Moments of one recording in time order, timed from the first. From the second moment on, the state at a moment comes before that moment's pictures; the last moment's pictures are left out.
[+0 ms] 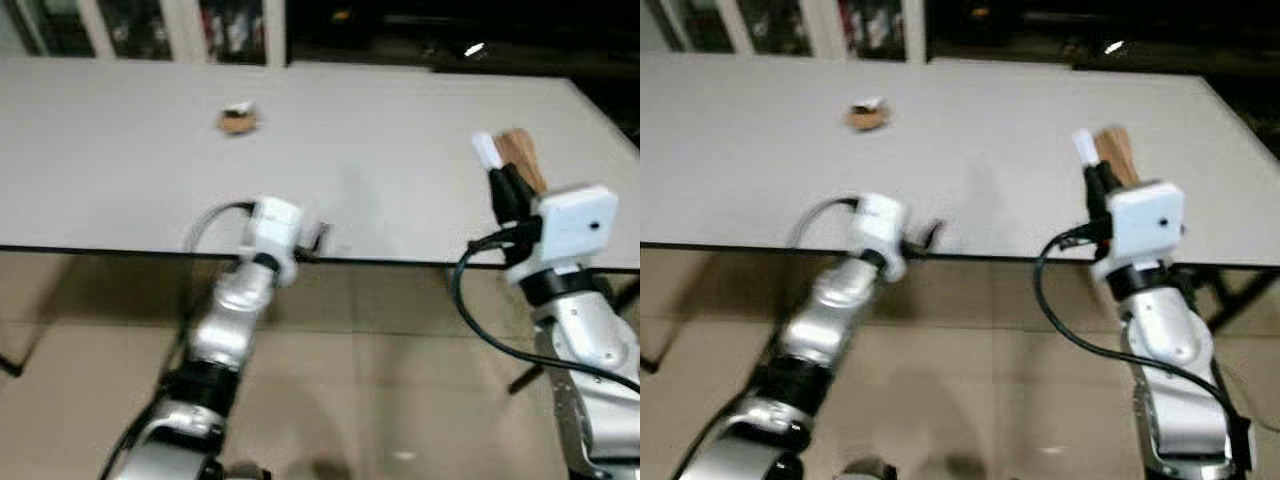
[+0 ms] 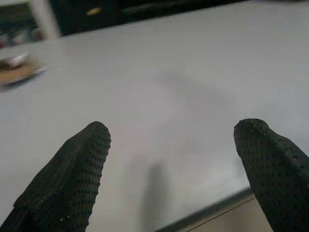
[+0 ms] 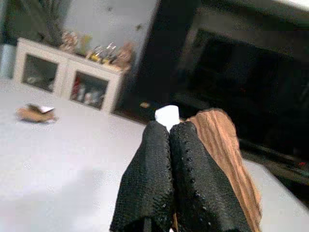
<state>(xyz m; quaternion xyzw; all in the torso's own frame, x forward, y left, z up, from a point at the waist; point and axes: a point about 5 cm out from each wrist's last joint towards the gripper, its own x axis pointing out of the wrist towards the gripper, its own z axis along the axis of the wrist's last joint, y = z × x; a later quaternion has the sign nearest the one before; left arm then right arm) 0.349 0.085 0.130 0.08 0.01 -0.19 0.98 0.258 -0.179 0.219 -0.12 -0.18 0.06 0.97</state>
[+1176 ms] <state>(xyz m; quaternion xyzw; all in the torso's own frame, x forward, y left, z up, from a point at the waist) 0.359 0.114 0.143 0.06 -0.01 -0.13 0.99 0.259 -0.171 0.220 -0.12 -0.19 0.07 0.97</state>
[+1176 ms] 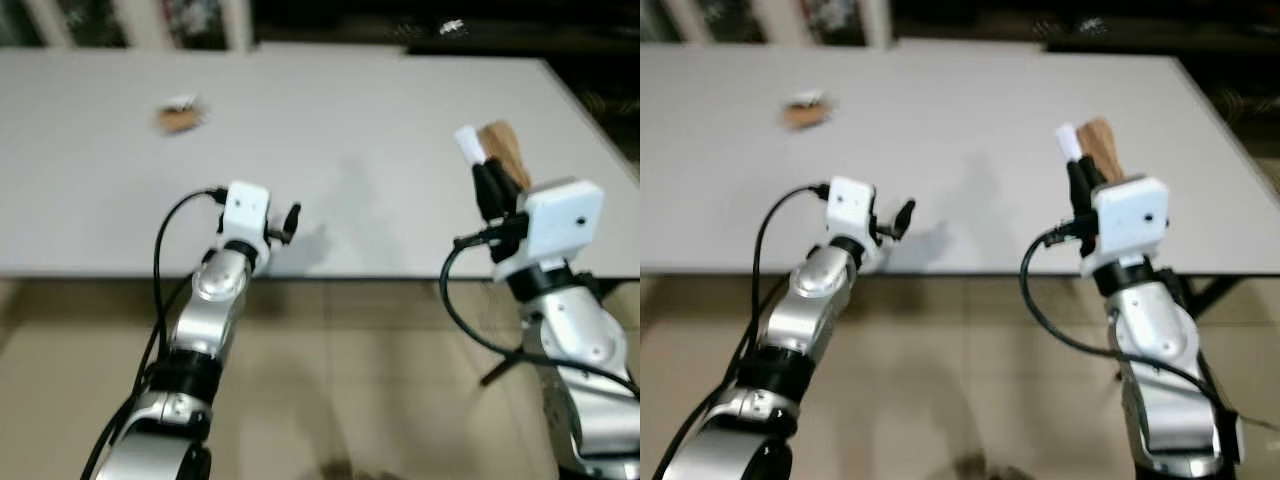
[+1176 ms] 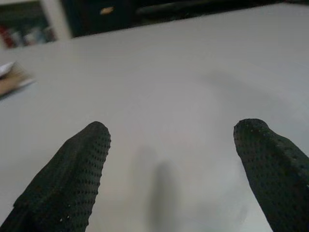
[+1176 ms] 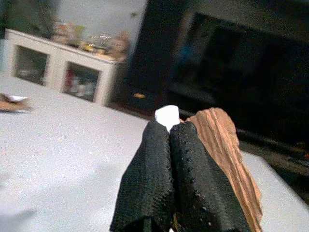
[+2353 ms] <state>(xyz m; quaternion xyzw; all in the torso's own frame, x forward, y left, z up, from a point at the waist) 0.362 0.105 0.141 0.05 0.01 -0.11 0.99 0.260 -0.176 0.216 -0.13 -0.18 0.07 0.97</state>
